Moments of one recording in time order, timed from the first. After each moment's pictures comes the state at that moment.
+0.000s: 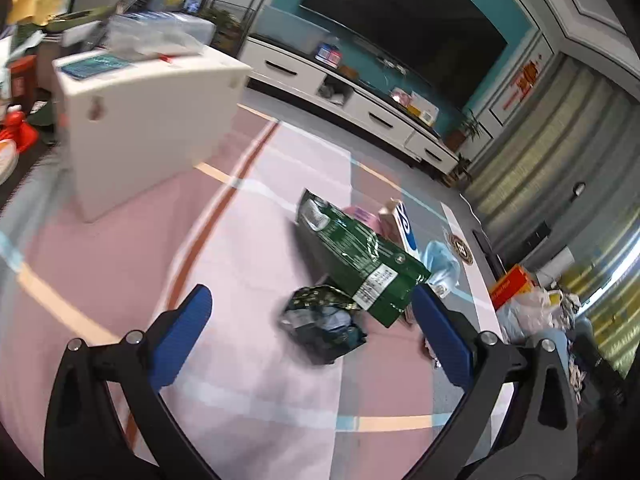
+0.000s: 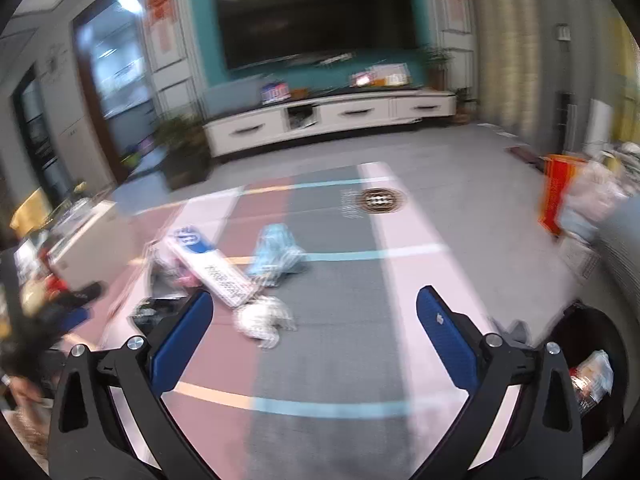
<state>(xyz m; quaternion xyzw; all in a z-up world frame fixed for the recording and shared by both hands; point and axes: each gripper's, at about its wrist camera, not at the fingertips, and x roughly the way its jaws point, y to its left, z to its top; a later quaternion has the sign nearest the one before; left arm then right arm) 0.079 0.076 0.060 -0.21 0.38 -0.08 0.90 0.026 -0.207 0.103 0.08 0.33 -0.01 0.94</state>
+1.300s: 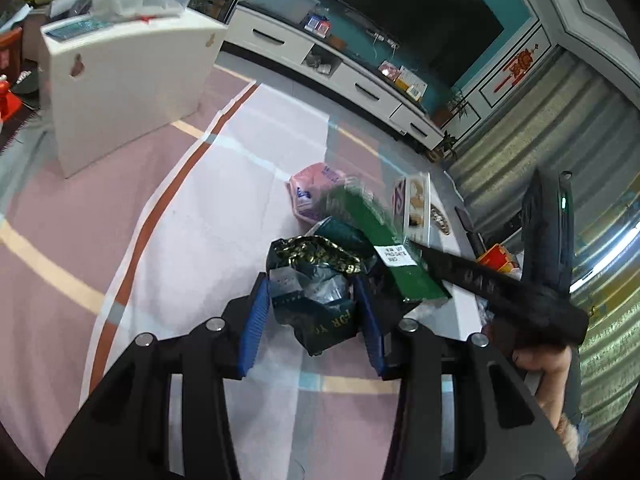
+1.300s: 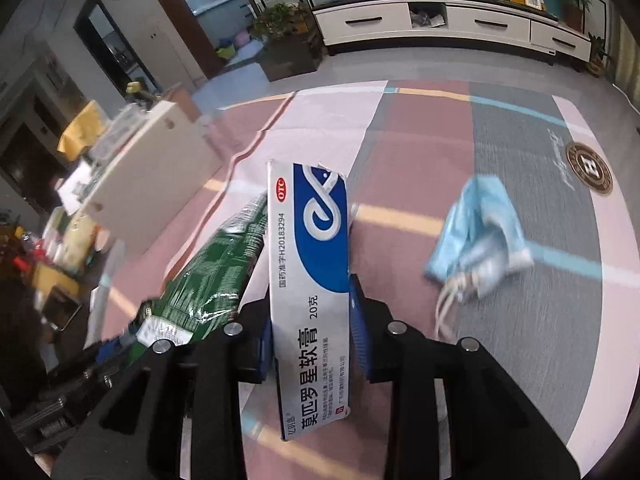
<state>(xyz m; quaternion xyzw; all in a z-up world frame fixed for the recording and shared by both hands) 0.053 0.054 0.064 -0.24 0.41 -0.12 0.87 0.150 -0.119 0.035 0.08 0.48 0.19 0.85</state>
